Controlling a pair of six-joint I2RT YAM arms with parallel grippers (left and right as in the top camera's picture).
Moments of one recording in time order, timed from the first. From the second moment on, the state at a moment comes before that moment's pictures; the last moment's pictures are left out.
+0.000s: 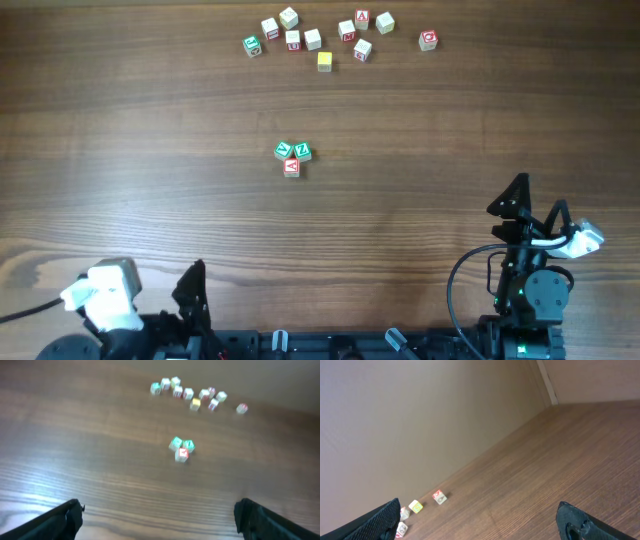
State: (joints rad) left arm -0.03 0.31 1.10 -1.30 0.07 -0.25; right arm -0.05 0.02 0.01 0.03 0.31 0.52
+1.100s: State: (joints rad) left arm 0.02 0.01 0.02 -0.08 0.05 -0.06; right arm -0.05 0.02 0.01 0.03 0.31 0.52
